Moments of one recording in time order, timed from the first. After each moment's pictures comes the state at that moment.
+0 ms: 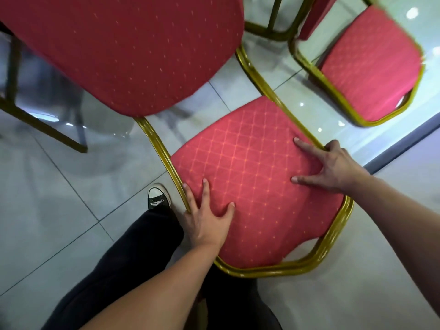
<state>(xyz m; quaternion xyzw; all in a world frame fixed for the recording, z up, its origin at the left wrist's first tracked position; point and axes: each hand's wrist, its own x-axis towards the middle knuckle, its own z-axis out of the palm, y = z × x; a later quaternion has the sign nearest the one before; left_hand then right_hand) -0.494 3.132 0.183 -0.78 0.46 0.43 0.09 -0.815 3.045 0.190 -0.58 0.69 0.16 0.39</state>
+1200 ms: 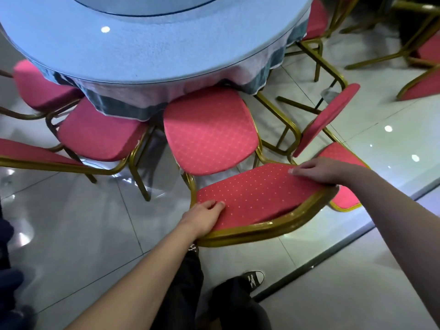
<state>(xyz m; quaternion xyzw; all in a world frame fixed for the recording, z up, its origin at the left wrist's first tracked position) -0.371 2.998 0.573 -0.71 0.46 0.53 0.06 -0.702 2.890 0.607 -0.57 0.67 0.16 0.44</state>
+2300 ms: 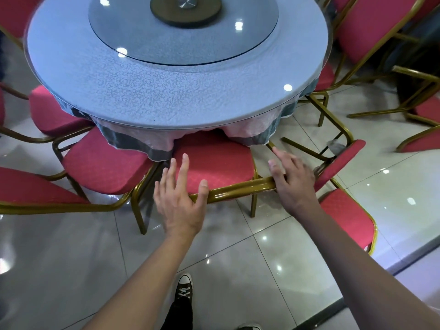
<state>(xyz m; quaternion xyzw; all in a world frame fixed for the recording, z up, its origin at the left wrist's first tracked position) -0.326 2.869 0.629 -0.78 0.54 0.14 -0.29 -0.570 2.805 0.640 -0.65 0.69 -0.21 0.24</state>
